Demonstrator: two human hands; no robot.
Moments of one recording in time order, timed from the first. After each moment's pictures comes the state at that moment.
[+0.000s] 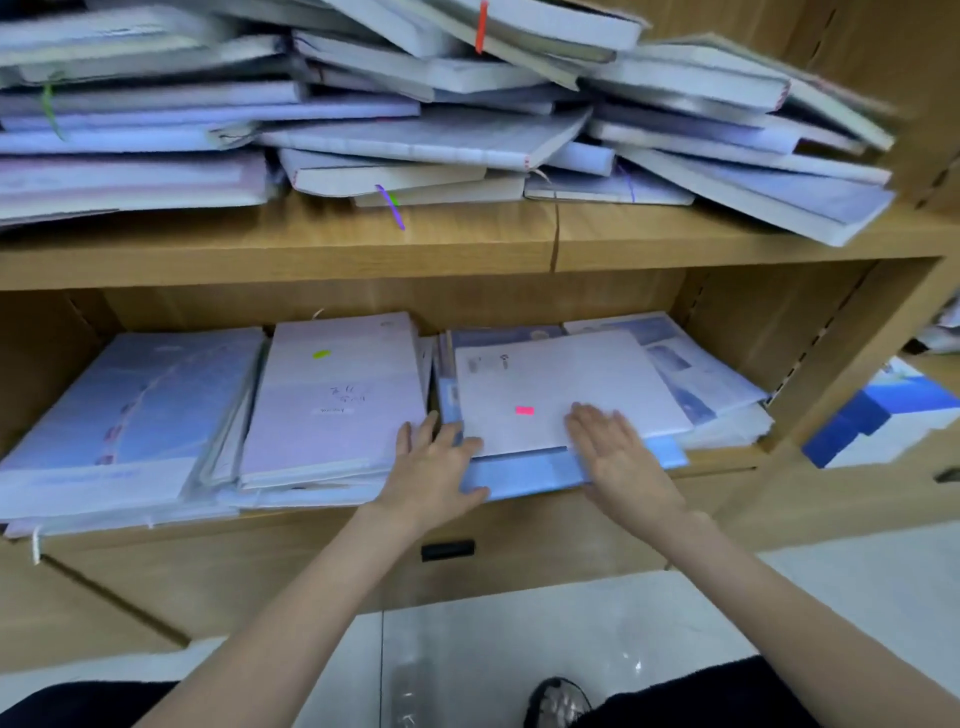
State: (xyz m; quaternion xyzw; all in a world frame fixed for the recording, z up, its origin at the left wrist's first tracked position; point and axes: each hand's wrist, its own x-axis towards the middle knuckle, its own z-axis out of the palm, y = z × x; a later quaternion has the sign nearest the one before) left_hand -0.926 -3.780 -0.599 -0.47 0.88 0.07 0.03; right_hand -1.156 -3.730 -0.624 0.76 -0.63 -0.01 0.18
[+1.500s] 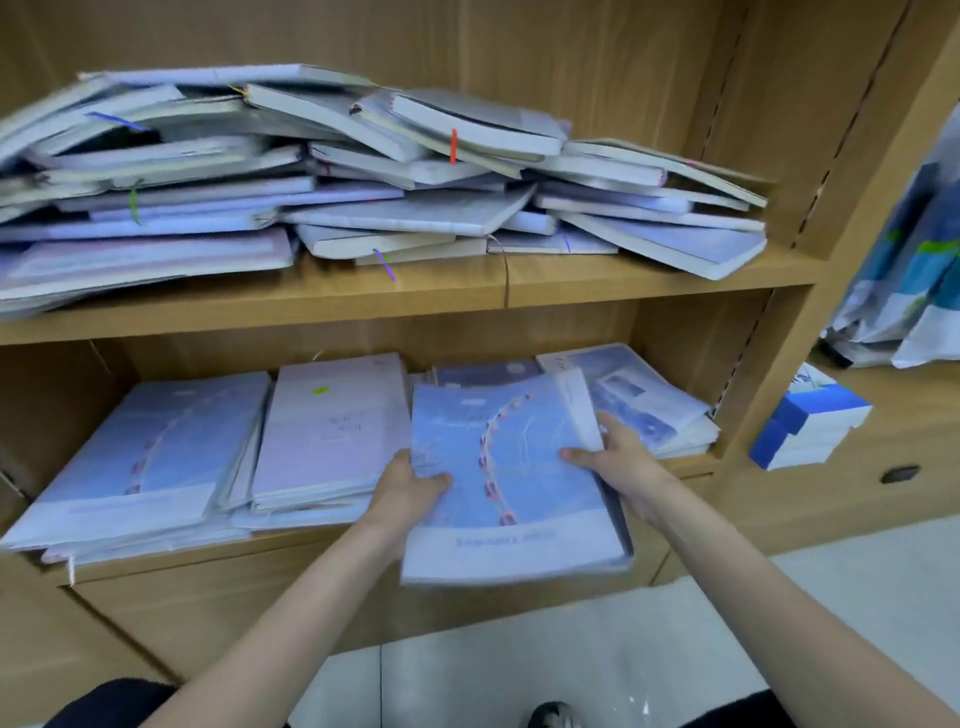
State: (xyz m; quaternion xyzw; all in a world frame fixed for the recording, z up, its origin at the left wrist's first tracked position) left_hand -0.914 -3.747 -0.582 -0.57 0.52 0.54 -0.35; right_hand -1.132 -3.681 -0.545 0.40 -0.66 0.49 -0.41
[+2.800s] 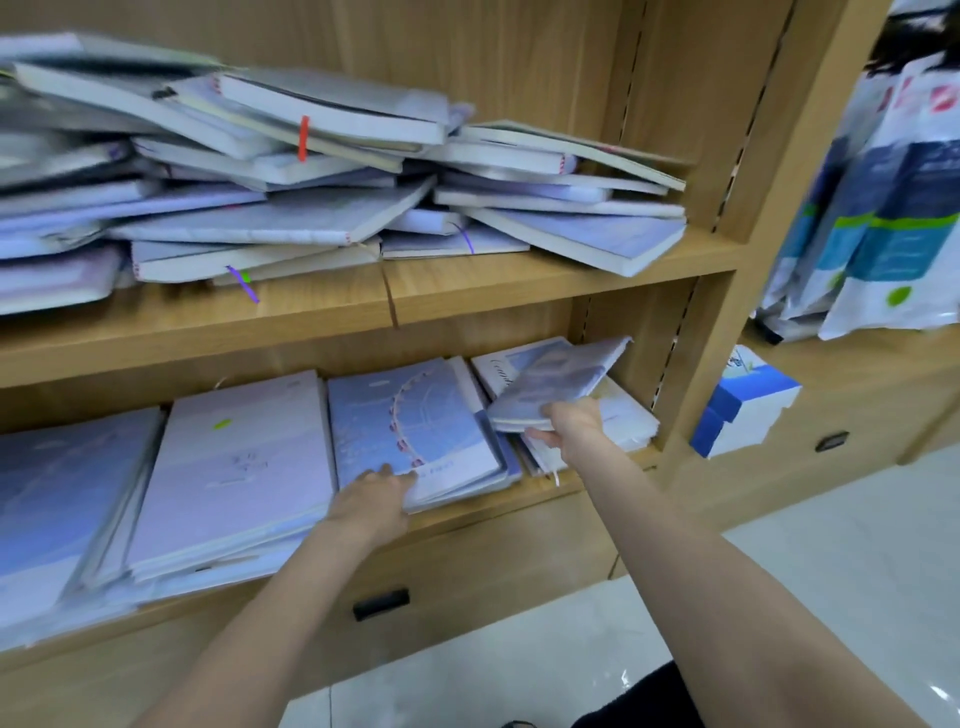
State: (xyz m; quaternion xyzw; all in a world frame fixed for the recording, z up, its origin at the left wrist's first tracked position) left_hand -0.973 -3.791 -0.586 -0.49 0.86 0.09 0.14; right_hand -1.196 -3.759 -0.552 0.09 -0.66 0.61 -0.42
